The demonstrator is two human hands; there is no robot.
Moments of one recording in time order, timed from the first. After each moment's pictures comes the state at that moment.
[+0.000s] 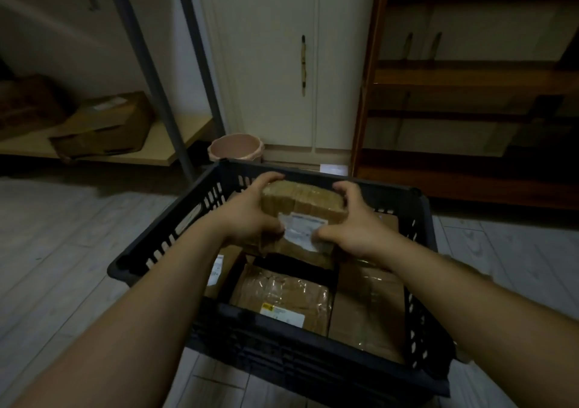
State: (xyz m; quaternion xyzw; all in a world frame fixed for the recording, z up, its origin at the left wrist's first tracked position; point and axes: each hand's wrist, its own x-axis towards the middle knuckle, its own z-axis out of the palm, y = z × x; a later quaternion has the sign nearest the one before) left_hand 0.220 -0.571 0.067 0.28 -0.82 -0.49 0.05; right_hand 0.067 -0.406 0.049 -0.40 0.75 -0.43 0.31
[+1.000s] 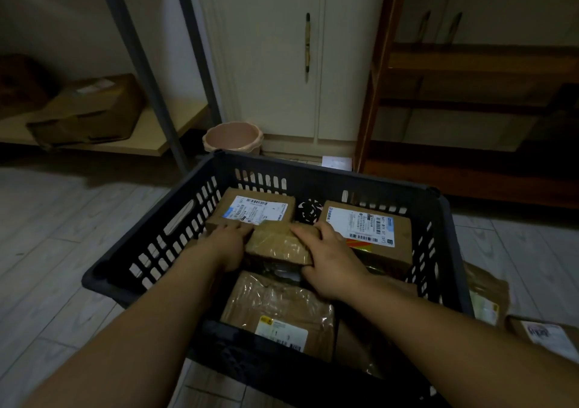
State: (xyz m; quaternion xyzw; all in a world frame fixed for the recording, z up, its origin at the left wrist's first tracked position) left_hand 0.222 -0.630 -0.047 0.39 -0.90 -0.13 -0.15; right_hand 0.087 -0.447 -0.037 -0.55 0.79 -0.22 0.16
